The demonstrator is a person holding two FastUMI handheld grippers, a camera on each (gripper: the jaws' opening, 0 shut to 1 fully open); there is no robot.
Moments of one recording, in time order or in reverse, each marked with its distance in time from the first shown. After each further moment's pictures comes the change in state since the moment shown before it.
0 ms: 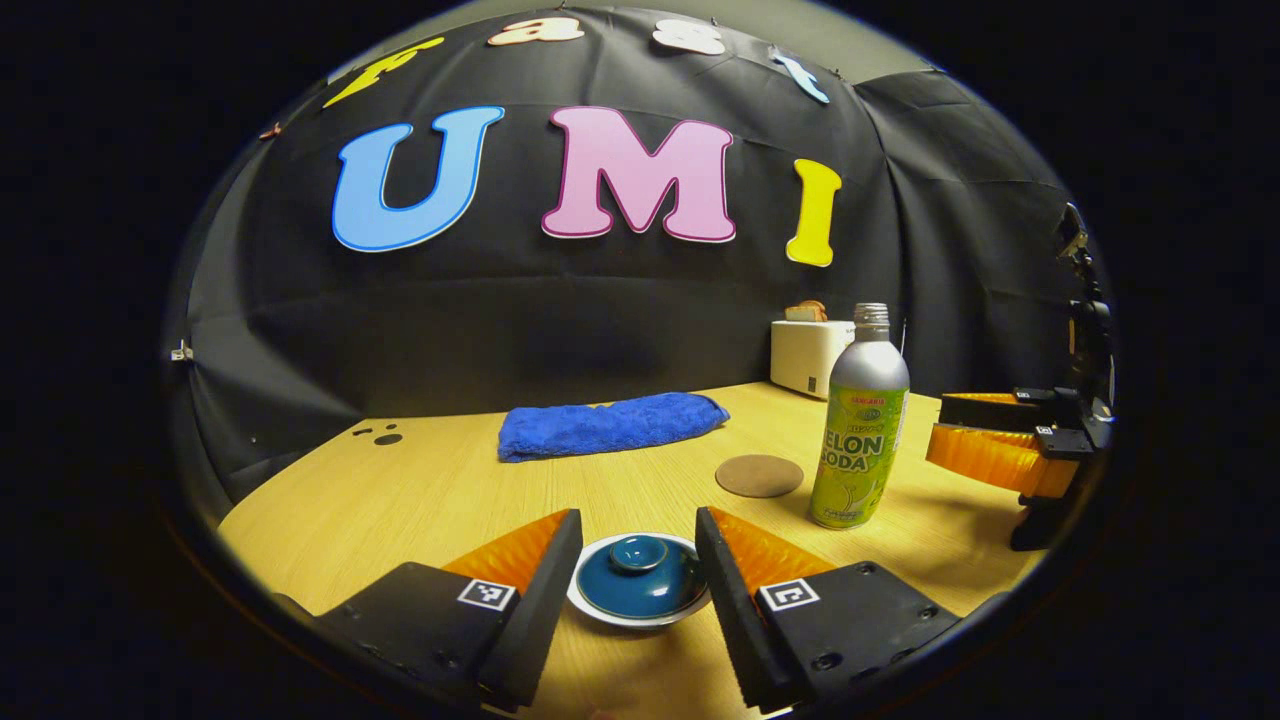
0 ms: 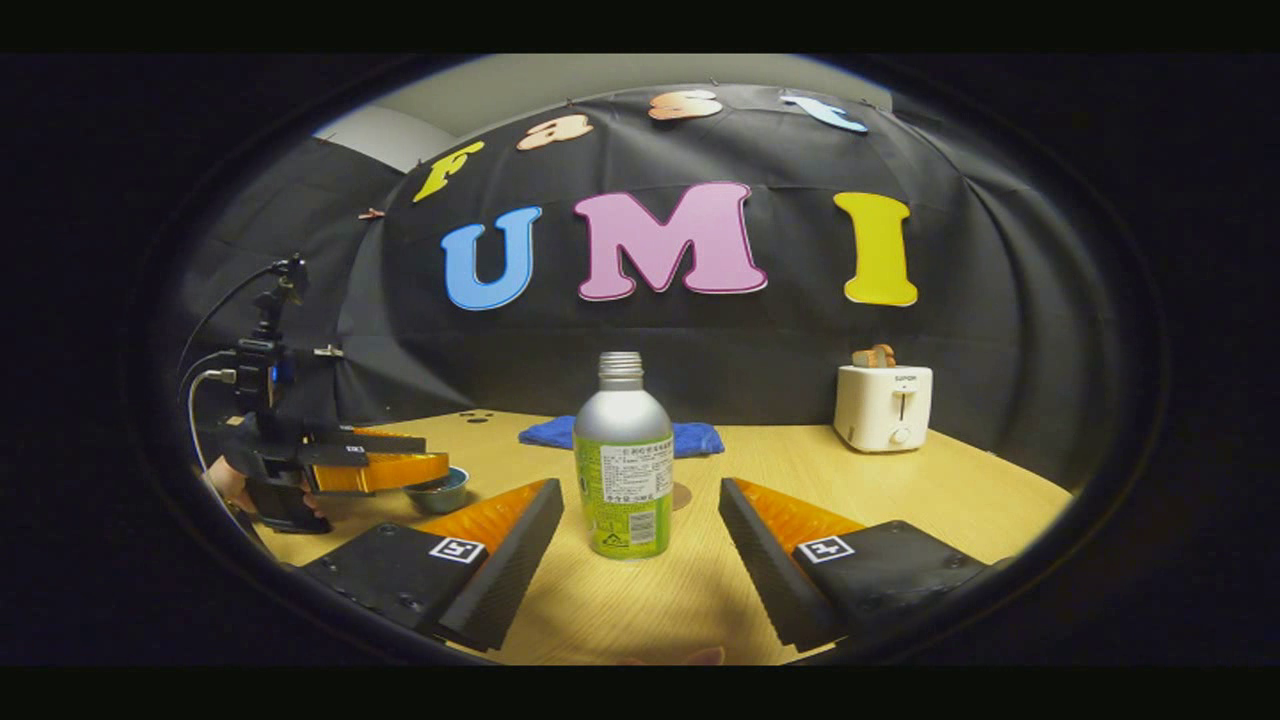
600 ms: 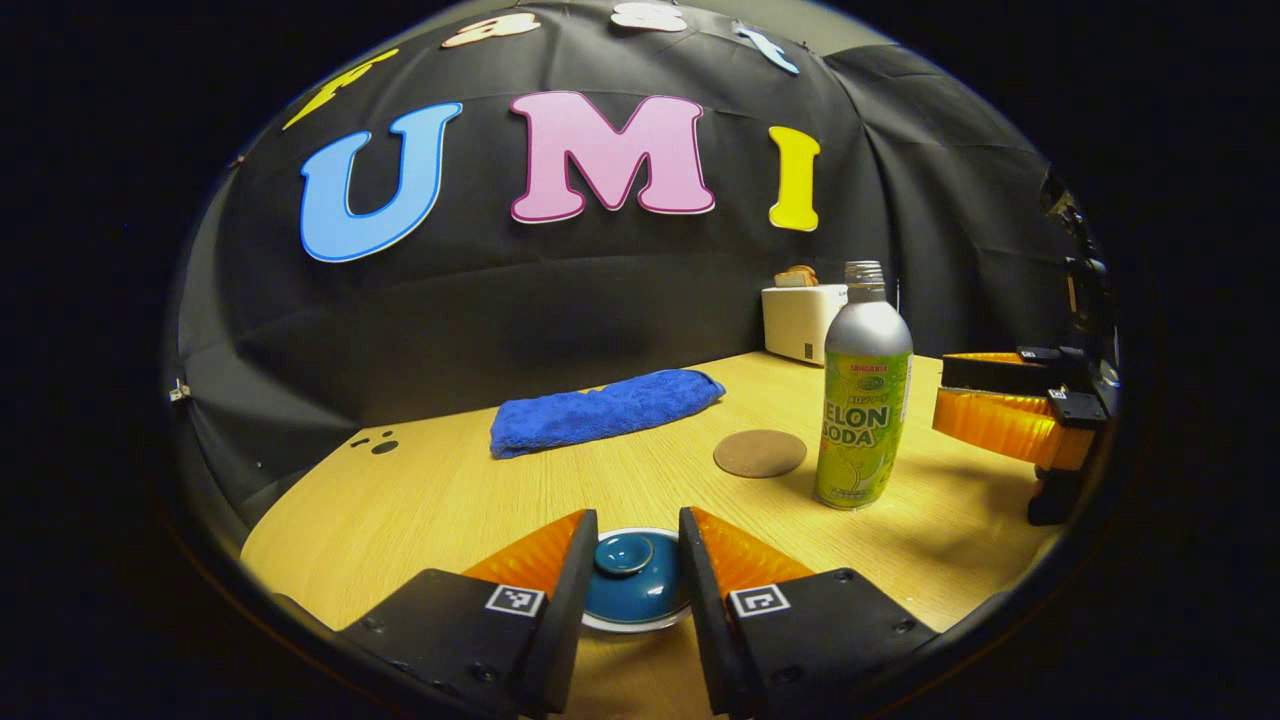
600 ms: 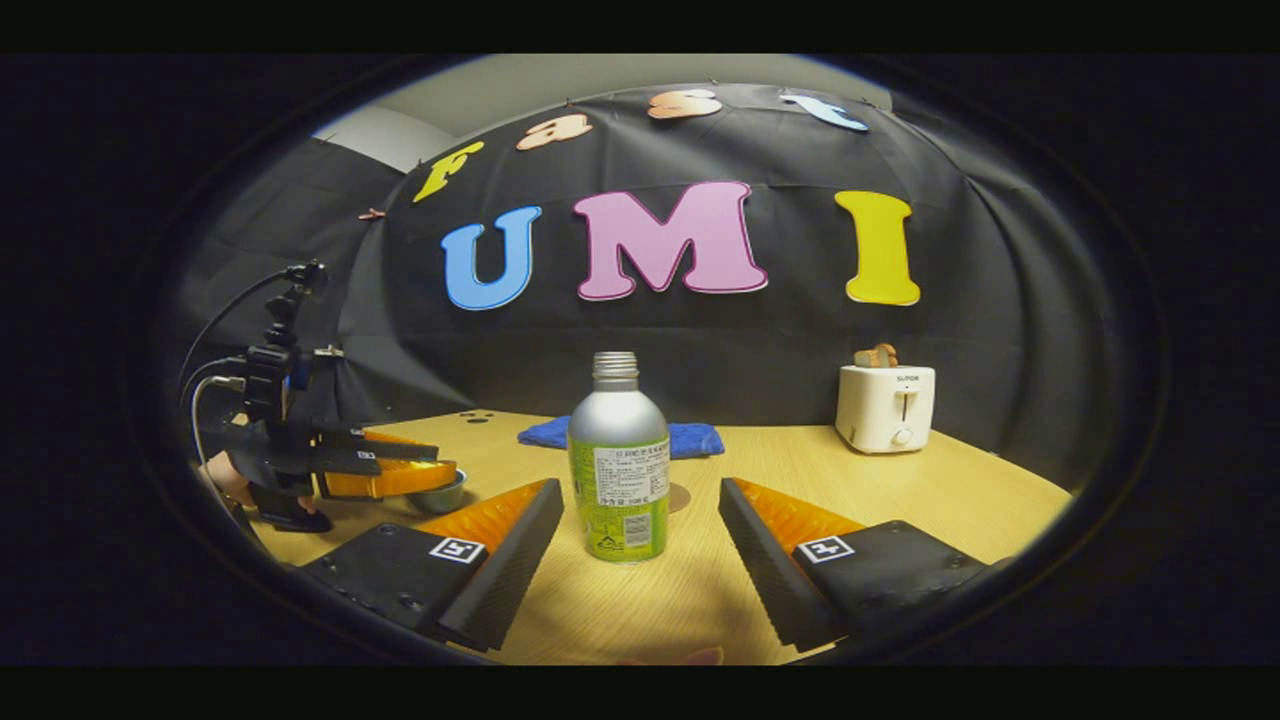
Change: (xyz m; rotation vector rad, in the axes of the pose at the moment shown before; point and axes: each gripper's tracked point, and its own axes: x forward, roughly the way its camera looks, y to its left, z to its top) left arm 0.015 -0.003 -0.008 0.079 0.071 0.009; right arm 0.003 0.000 0.000 0.001 0.001 0.016
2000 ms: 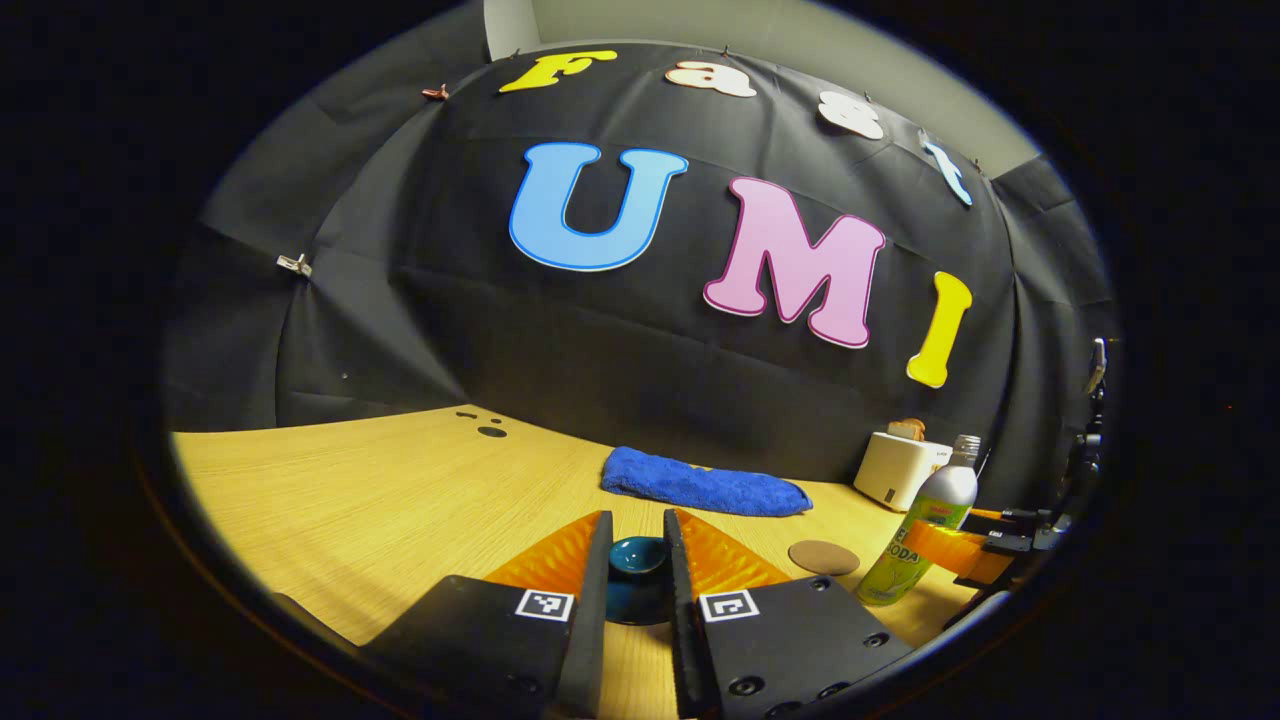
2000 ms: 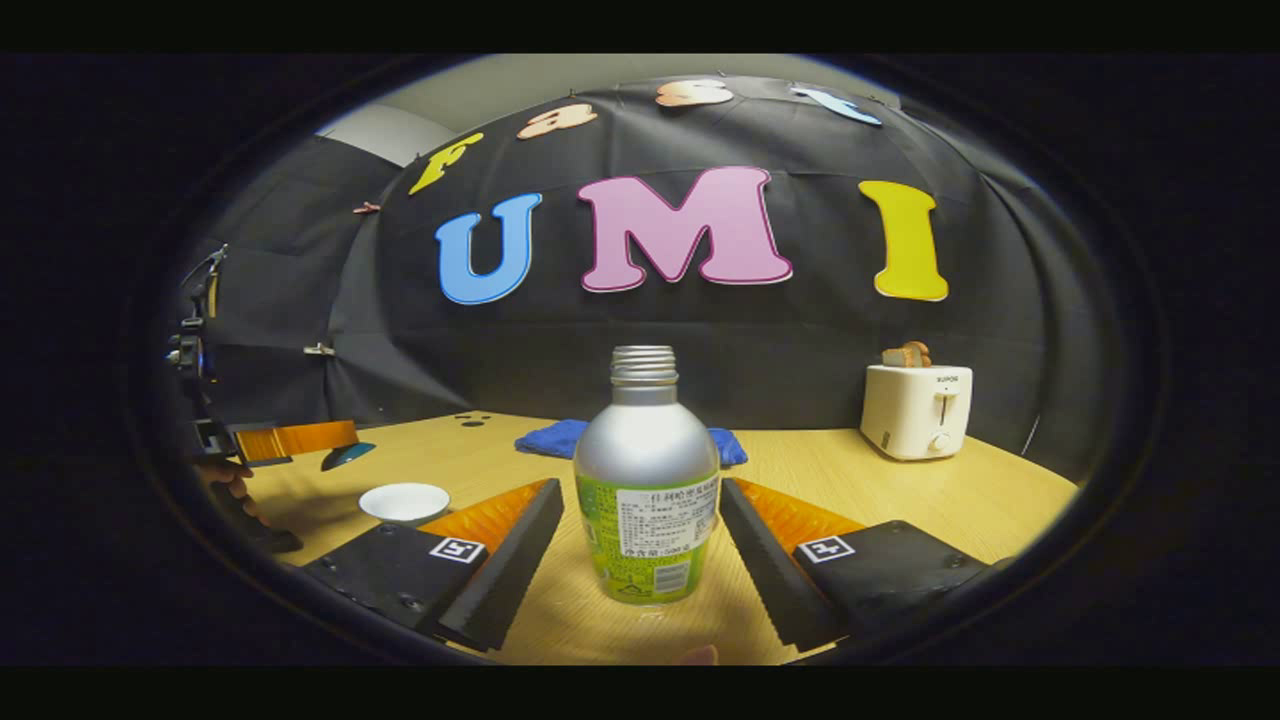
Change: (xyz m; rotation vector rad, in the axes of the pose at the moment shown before) left arm -0.059 0.086 0.019 -0.414 -0.288 0.288; right arm 0.063 0.015 -0.006 -0.004 0.015 -0.014
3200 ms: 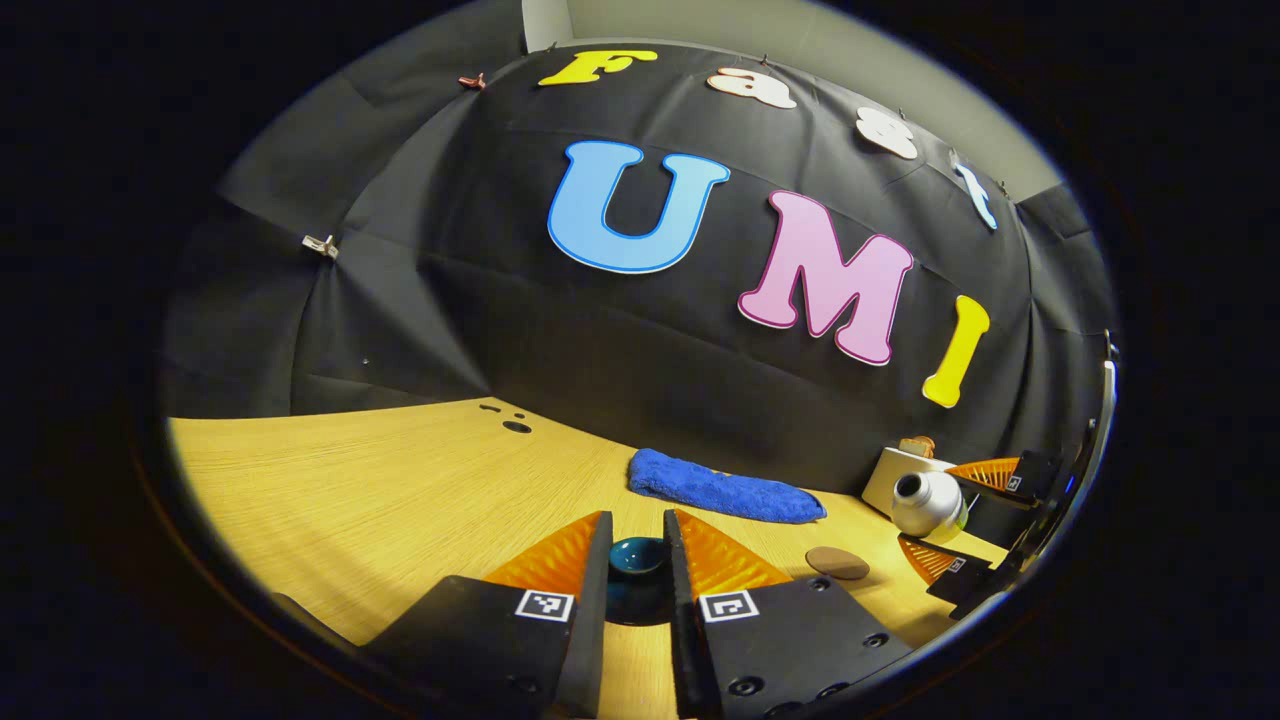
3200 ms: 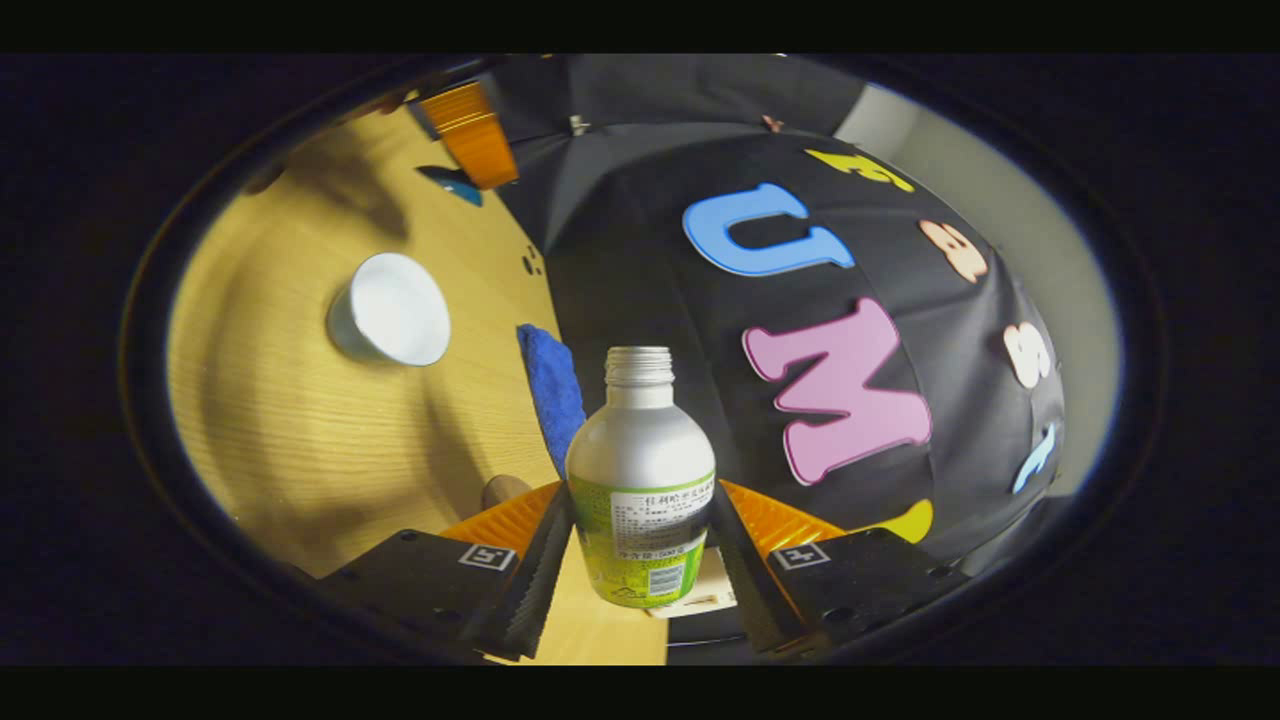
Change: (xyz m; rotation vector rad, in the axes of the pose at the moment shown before) left arm -0.008 0.038 0.006 -0.051 0.018 0.042; right arm 0.022 0.052 0.025 -1.369 -0.011 0.014
